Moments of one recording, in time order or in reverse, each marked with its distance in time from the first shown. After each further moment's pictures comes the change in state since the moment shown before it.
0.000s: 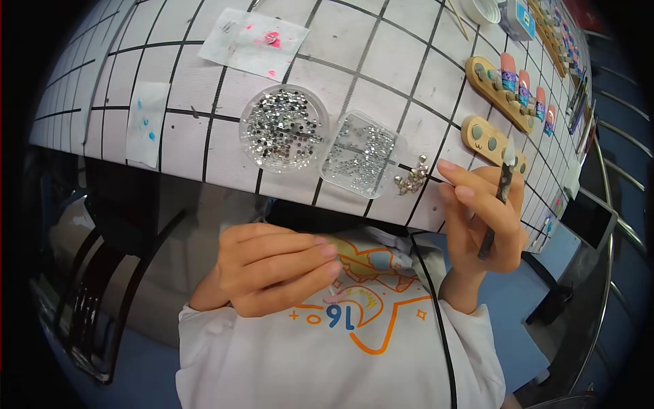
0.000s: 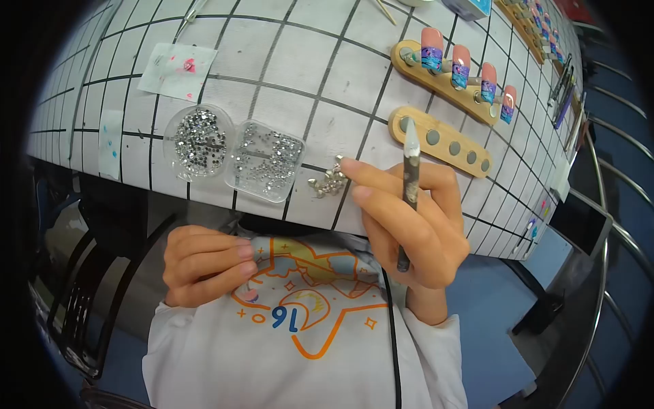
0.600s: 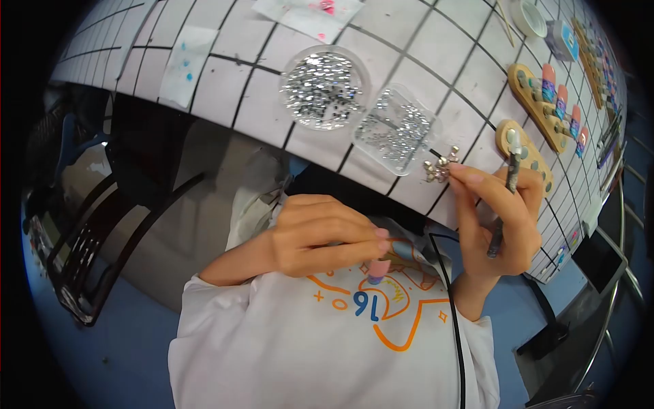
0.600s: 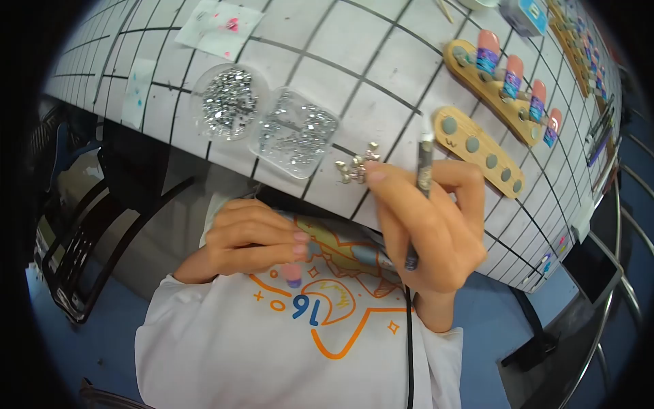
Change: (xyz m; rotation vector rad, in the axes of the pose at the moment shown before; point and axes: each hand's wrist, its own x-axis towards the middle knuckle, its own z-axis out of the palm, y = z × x) left_hand -0.007 0.011 0.033 -0.159 -0.002 -0.189; right_hand 0.000 0.000 0.003 0.045 -0.041 0.015
